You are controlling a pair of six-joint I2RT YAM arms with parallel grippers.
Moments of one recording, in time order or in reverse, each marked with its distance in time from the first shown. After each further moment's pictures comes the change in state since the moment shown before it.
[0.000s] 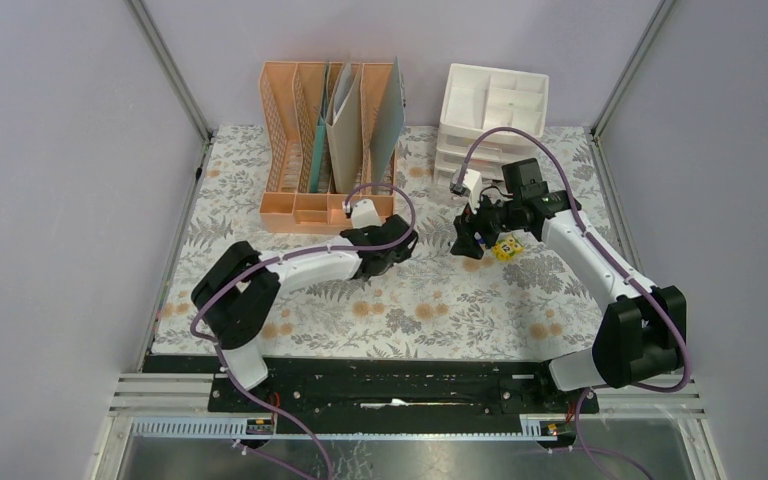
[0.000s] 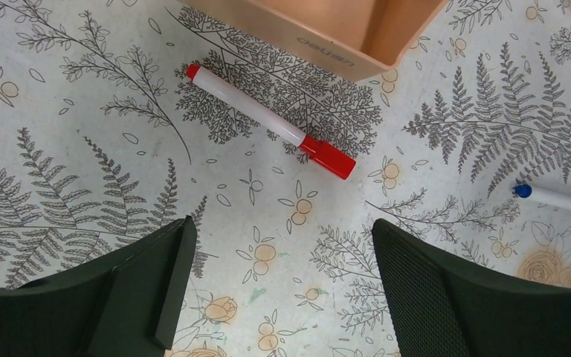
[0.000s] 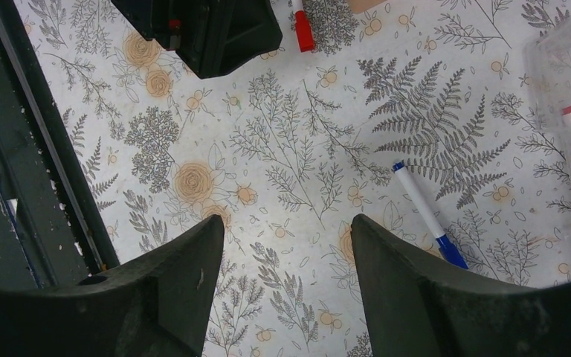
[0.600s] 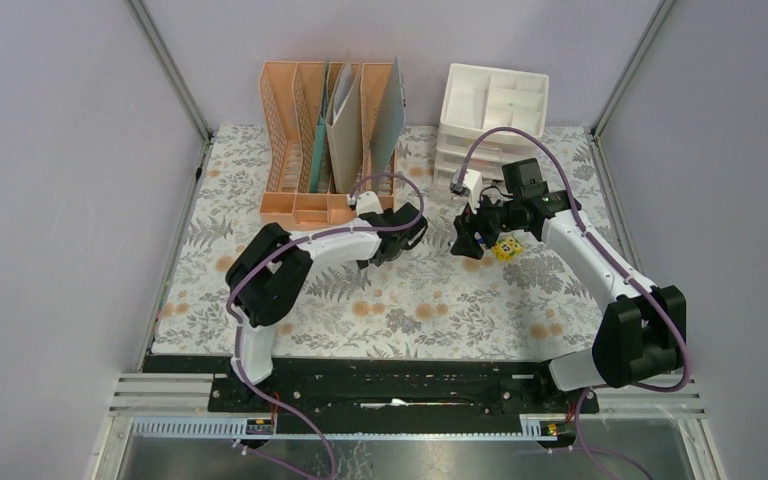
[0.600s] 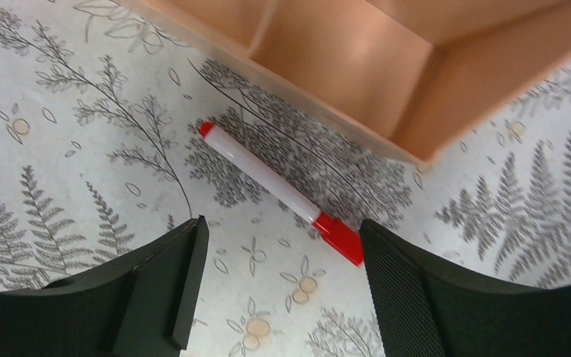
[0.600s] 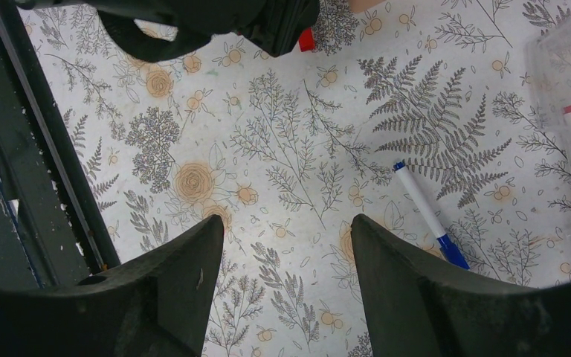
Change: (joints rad) left arm 0.040 0.218 0.225 -0.165 -0.075 -0.083; right arm -0.001 0.002 -0.003 0.000 -0.001 0.001
